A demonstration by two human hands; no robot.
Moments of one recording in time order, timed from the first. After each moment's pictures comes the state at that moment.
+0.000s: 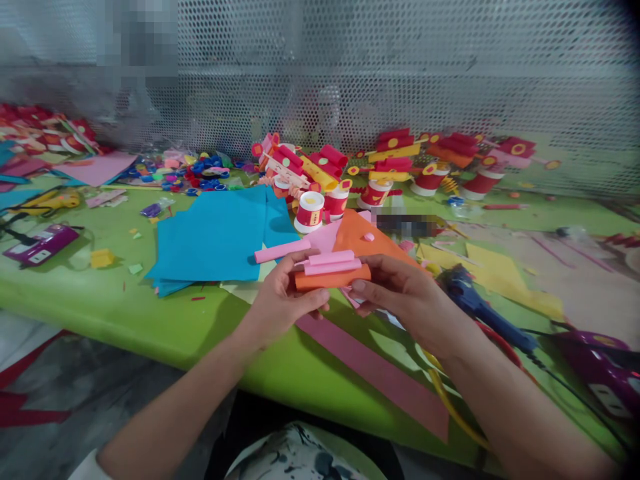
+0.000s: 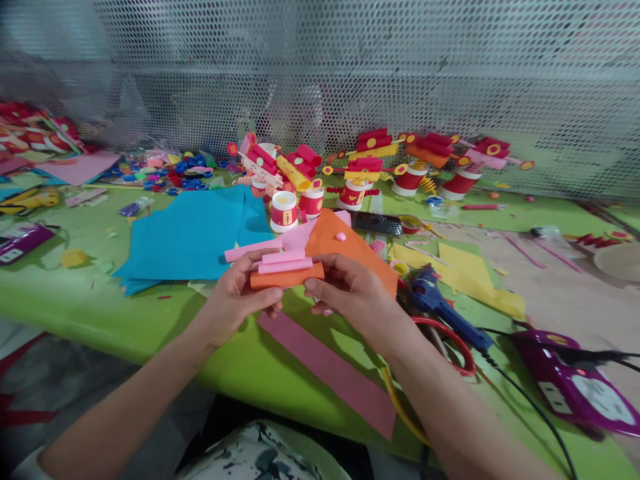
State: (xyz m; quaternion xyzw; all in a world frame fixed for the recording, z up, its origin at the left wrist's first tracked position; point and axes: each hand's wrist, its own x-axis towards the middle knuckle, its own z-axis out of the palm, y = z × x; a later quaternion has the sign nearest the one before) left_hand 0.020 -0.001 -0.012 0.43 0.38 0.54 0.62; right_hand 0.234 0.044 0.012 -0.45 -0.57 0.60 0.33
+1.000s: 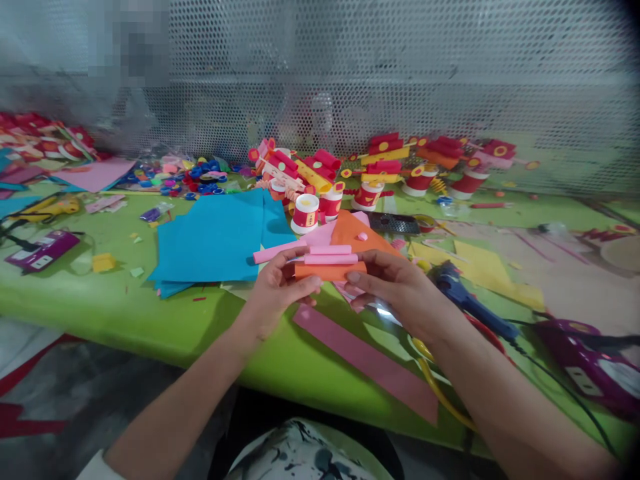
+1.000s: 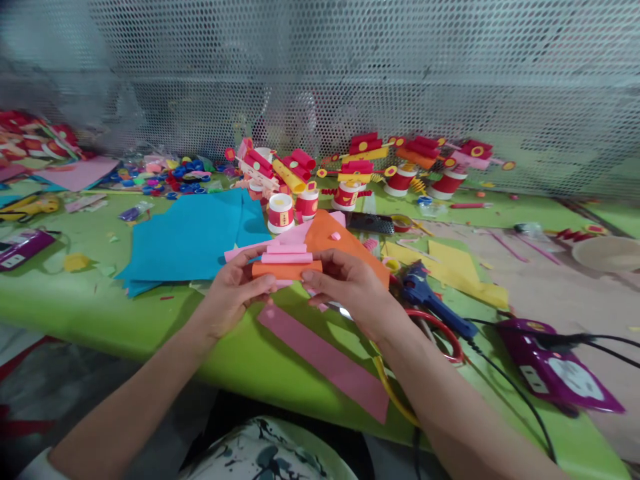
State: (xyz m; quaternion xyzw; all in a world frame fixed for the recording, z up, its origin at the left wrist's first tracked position) left_hand 0.015 0.005 -0.015 0.38 0.39 0.56 0.62; right_hand 0.231 0.044 0.017 -0.46 -0.52 0.63 0.35
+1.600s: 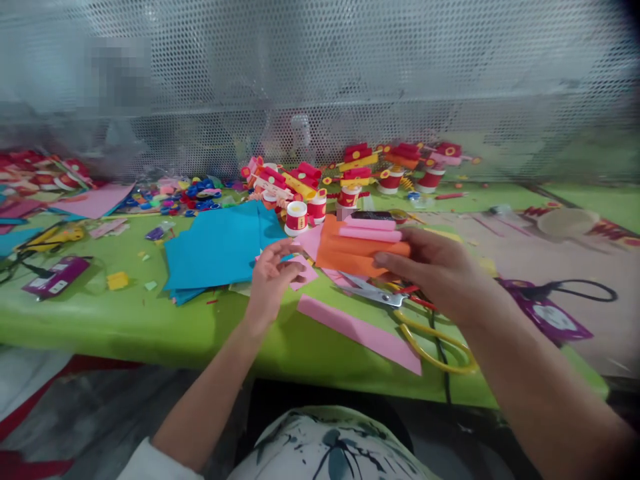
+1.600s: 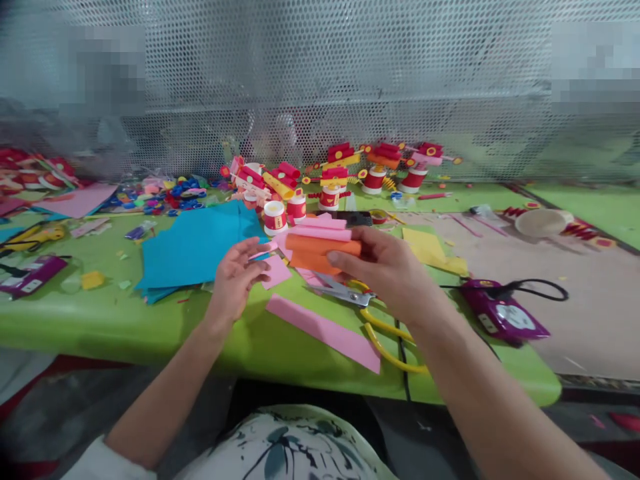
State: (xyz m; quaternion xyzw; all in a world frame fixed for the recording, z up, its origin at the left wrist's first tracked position) left_hand 0.007 0.009 -0.014 0.43 0.37 0.62 0.54; right_hand 0.253 0.004 0.068 -0.49 -0.57 0.48 0.46
